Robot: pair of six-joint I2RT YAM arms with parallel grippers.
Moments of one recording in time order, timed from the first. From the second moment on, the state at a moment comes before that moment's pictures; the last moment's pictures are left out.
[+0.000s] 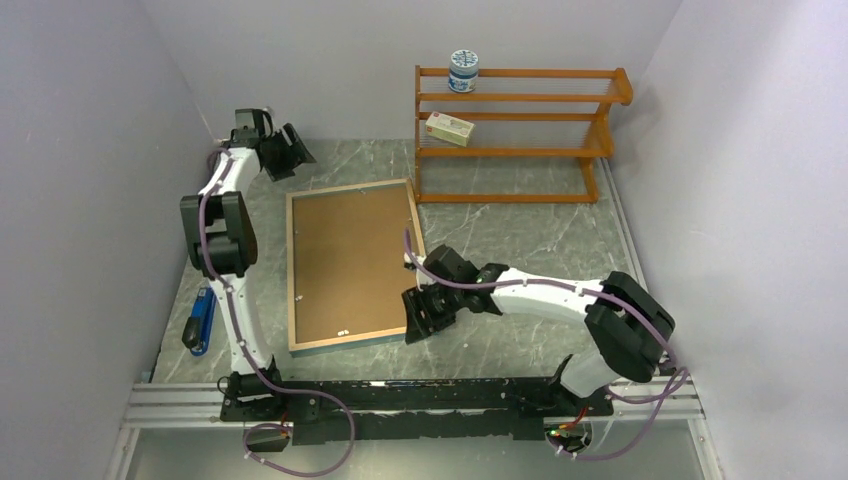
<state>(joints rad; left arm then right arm) 0.11 2.18 1.82 -0.44 0.31 -0.45 0.91 1.50 0.85 -0.28 -0.42 0.48</state>
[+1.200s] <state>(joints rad) 0.13 2.06 1.40 -0.28 0.48 -0.32 0.41 1.54 0.79 -0.36 -0.24 0.52</state>
